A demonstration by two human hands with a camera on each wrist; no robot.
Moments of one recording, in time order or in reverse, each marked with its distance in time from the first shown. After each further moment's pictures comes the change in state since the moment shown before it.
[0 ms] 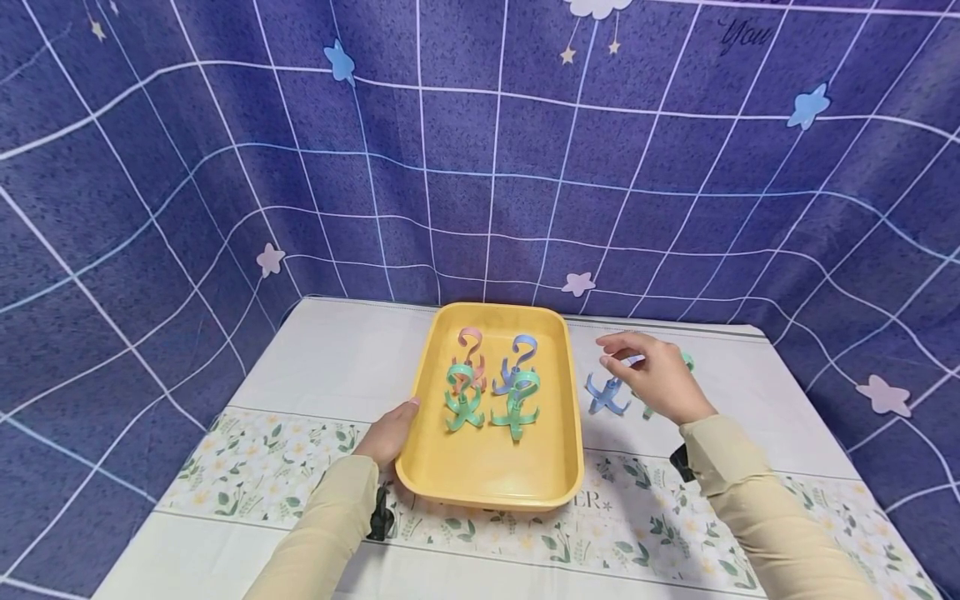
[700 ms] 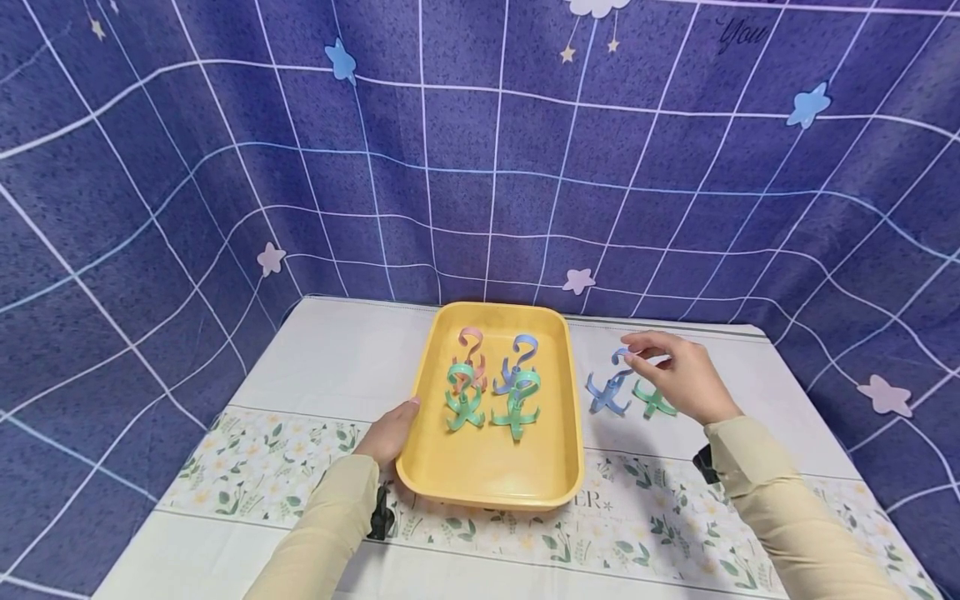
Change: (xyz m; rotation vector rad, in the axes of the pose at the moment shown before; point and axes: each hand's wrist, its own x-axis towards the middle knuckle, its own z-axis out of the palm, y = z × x) left_hand 0.000 0.000 0.000 0.002 0.000 0.008; right_hand -0.010 0.015 -0.021 -0.052 0.040 0.010
